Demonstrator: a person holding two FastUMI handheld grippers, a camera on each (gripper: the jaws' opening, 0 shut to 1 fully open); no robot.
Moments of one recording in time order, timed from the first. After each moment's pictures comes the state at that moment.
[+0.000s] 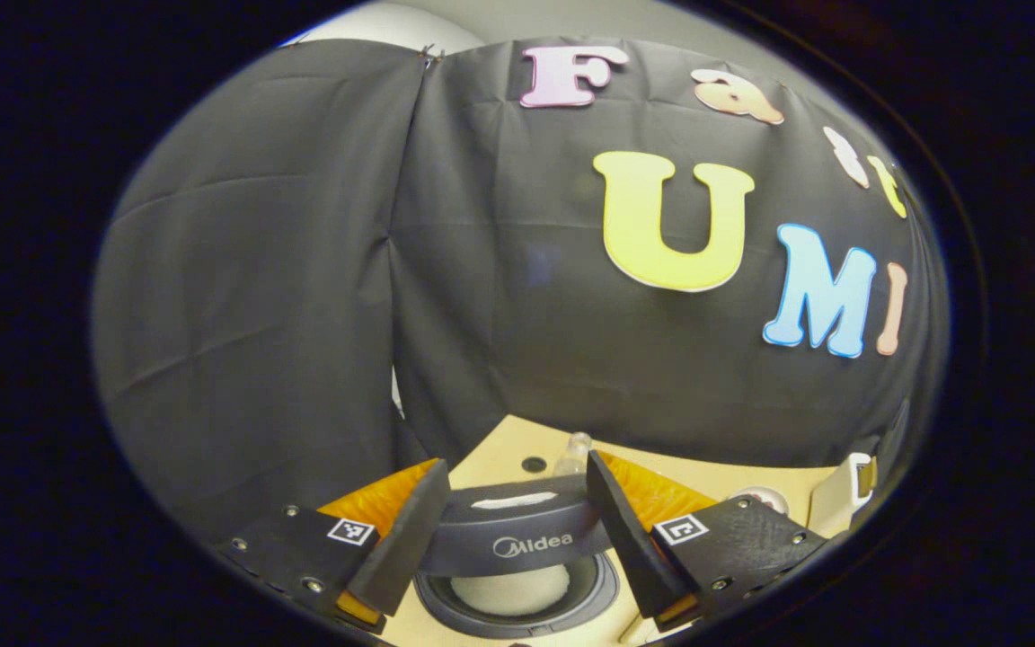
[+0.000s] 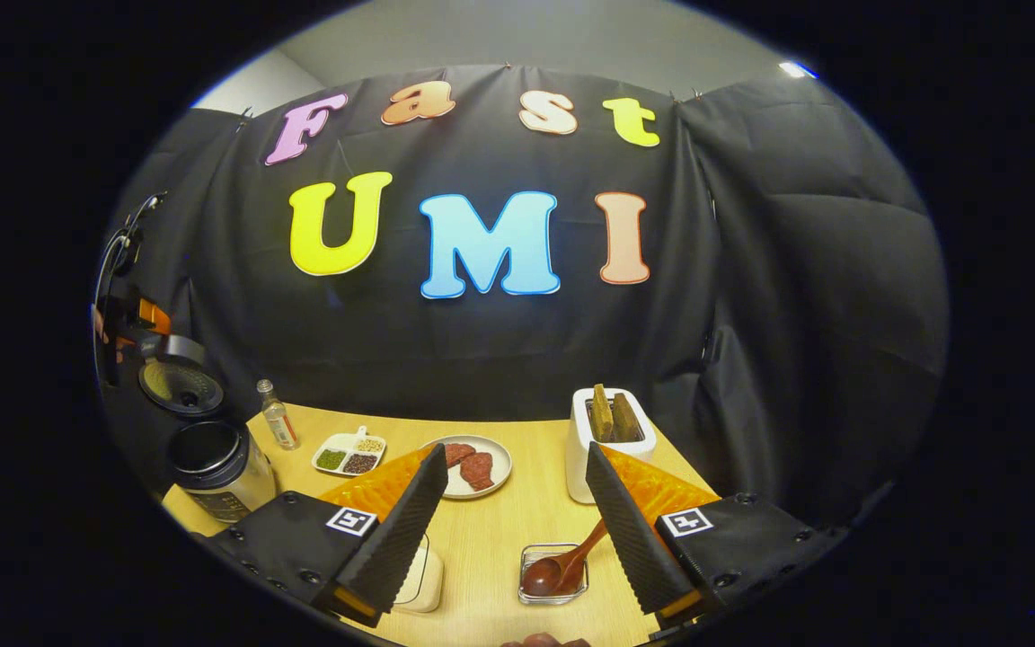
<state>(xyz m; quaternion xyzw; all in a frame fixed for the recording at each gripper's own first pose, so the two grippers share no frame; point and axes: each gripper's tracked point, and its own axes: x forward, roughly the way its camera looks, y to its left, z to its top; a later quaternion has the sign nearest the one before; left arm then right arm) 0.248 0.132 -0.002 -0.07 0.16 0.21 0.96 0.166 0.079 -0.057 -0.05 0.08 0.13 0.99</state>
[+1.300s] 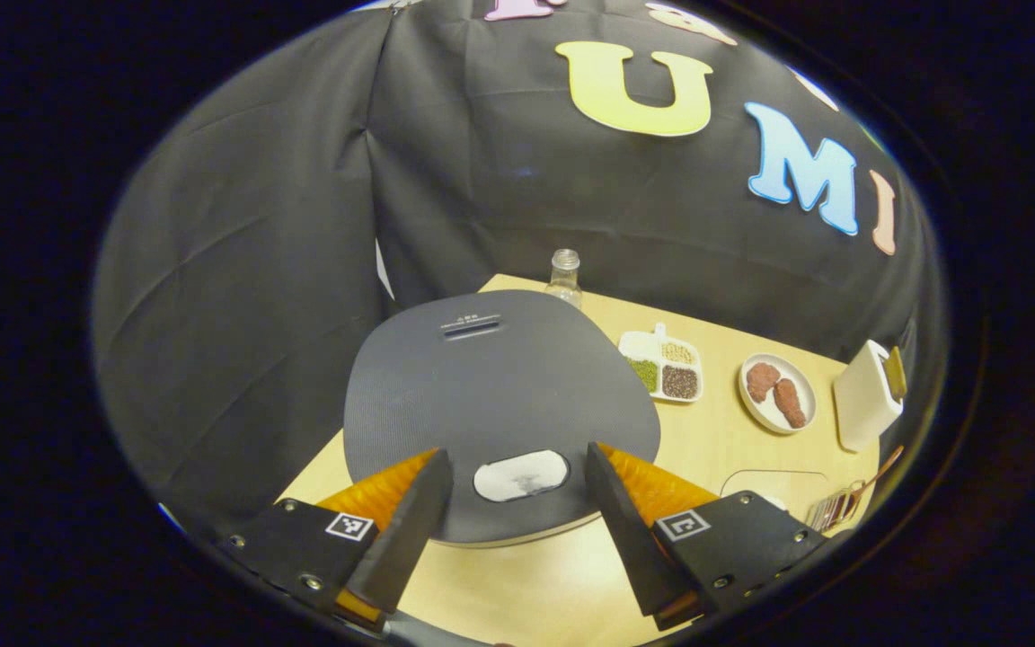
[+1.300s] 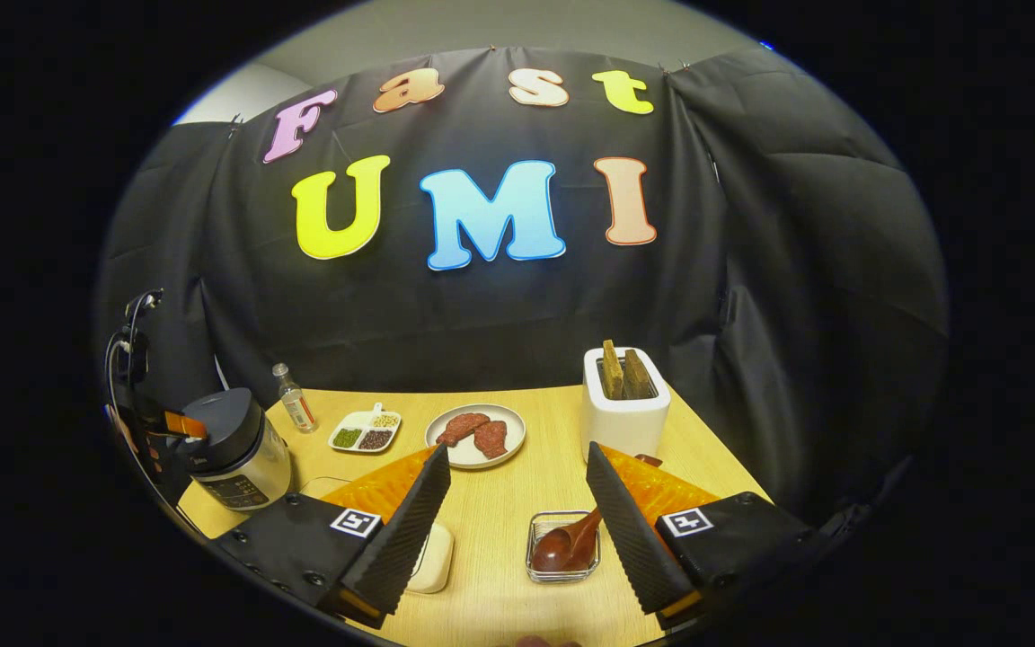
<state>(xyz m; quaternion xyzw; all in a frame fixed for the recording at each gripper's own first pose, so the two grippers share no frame) 0.193 0.068 -0.185 -0.06 0.30 0.18 0.93 0.159 0.061 -0.106 -0.02 0.13 0.15 0.98</state>
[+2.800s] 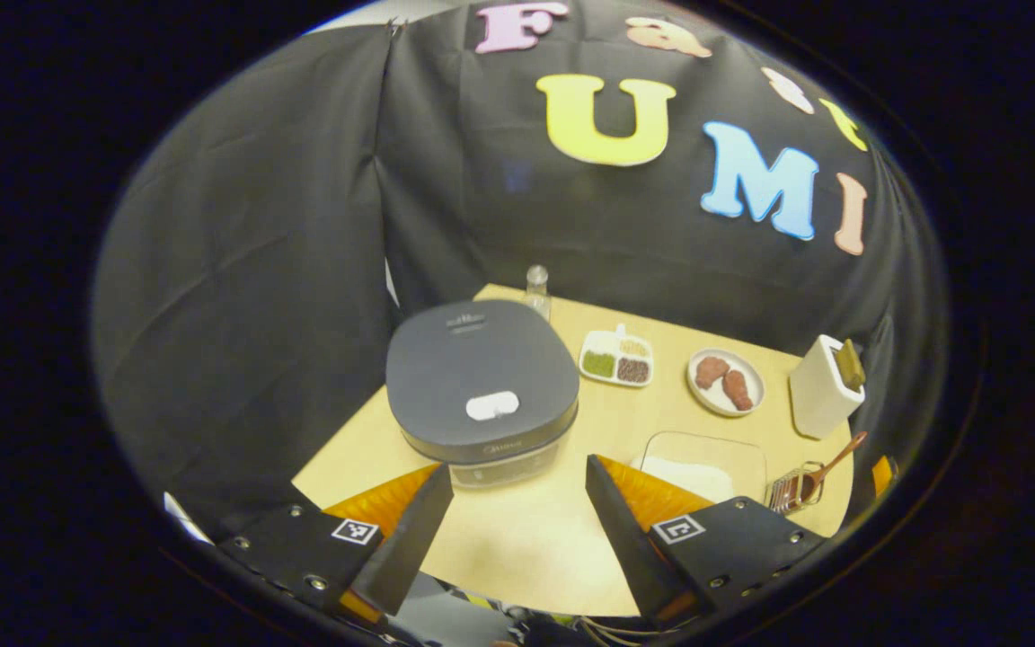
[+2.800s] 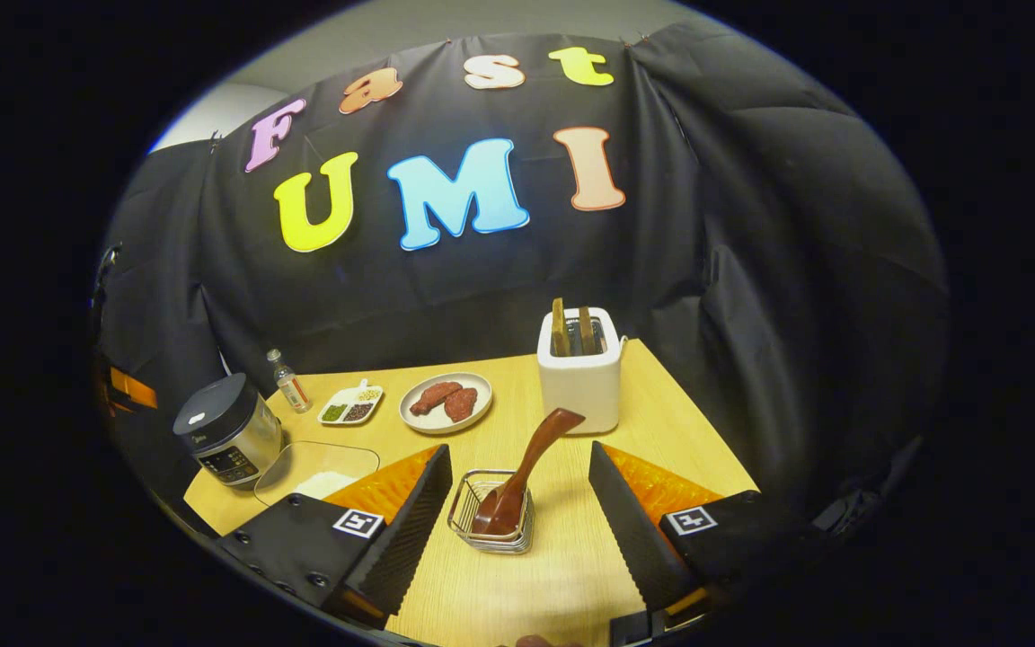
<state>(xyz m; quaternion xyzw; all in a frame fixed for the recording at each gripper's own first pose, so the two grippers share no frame) 0.081 -0.002 -0.063 -0.03 0.25 0.17 0.95 0.154 -0.019 -0.133 0.00 0.16 0.16 0.97</state>
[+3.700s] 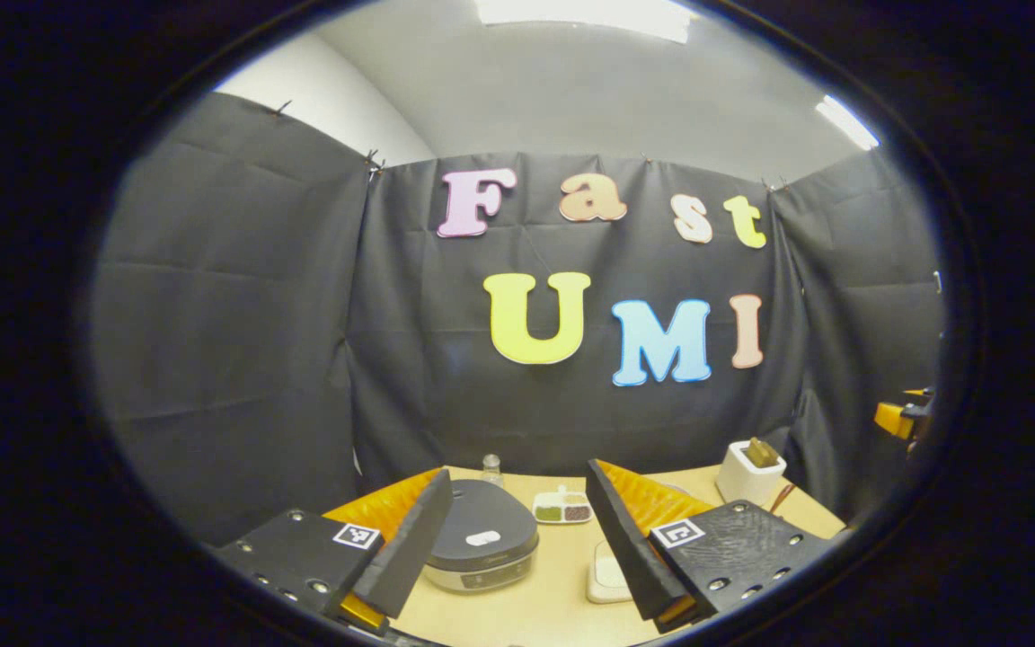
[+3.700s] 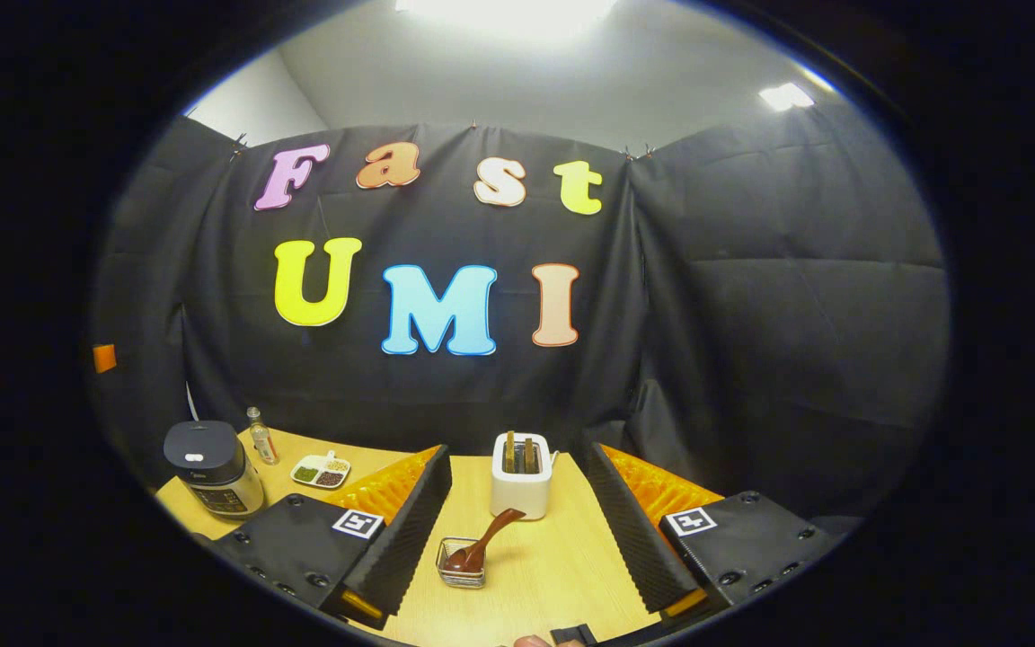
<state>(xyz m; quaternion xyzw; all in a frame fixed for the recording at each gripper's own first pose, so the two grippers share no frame) -0.029 -0.017 0.080 -0.02 -0.03 0.06 1.00 0.045 -0.043 0.046 -0.07 0.00 0.07 1.00</state>
